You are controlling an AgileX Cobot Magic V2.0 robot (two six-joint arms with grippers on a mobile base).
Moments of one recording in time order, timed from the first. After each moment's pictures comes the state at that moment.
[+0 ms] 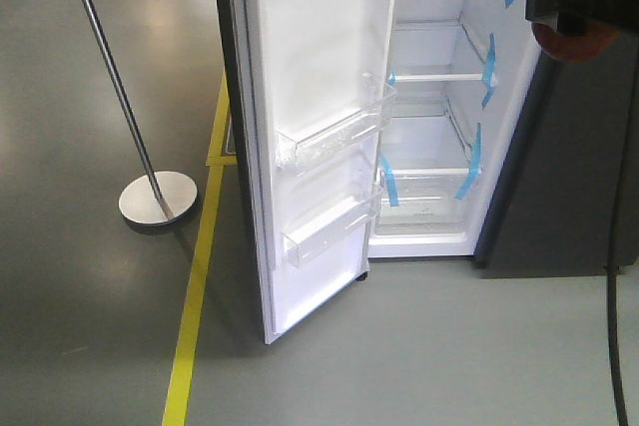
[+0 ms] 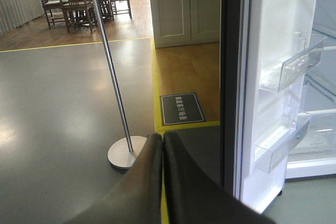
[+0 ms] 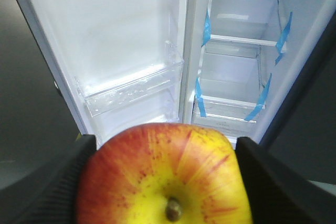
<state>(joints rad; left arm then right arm) 0.03 -0.01 0.02 -0.01 0.19 0.01 0.05 1.41 -1.49 0.22 0.71 -0.23</state>
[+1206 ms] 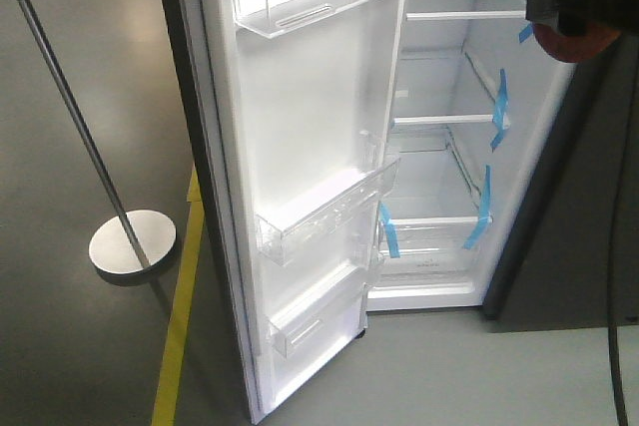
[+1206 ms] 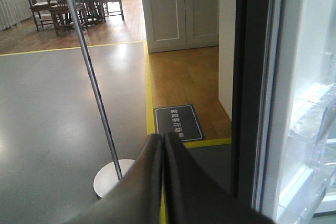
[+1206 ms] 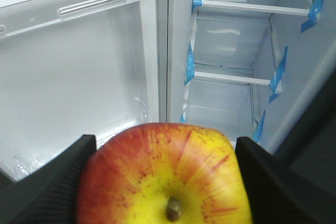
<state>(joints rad) 0.03 -0.01 0.02 -0.01 0.19 0.01 0.05 1.41 -1.49 0.22 0.71 -0.23</state>
